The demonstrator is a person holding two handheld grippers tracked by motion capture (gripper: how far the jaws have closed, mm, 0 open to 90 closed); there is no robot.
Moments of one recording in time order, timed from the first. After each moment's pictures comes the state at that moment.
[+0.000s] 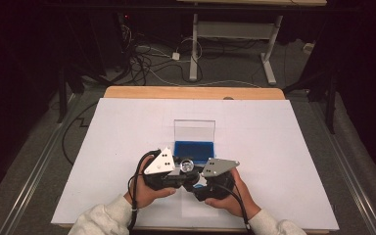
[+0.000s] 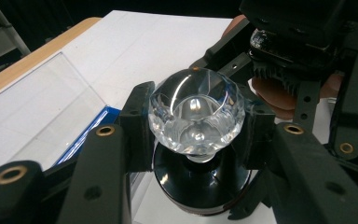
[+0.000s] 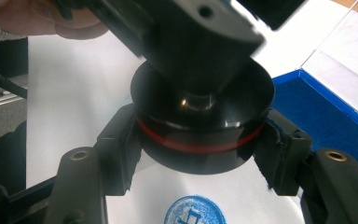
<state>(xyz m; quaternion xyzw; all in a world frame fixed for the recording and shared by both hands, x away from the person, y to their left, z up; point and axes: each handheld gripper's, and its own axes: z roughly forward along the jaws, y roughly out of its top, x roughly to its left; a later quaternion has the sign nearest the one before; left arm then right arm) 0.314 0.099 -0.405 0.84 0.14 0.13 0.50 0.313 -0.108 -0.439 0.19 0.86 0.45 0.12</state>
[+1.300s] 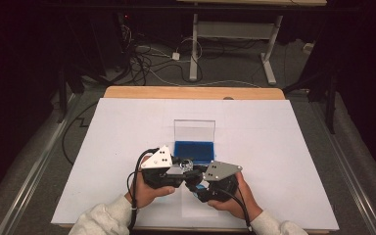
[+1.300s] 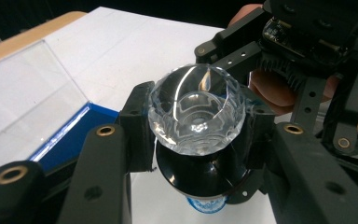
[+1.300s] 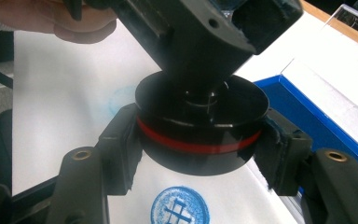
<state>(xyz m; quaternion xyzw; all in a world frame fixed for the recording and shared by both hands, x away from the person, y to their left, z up) 0.321 0.103 -0.409 0.83 0.15 0.08 0.52 0.305 -0.114 -0.433 0.17 0.86 0.44 0.16</state>
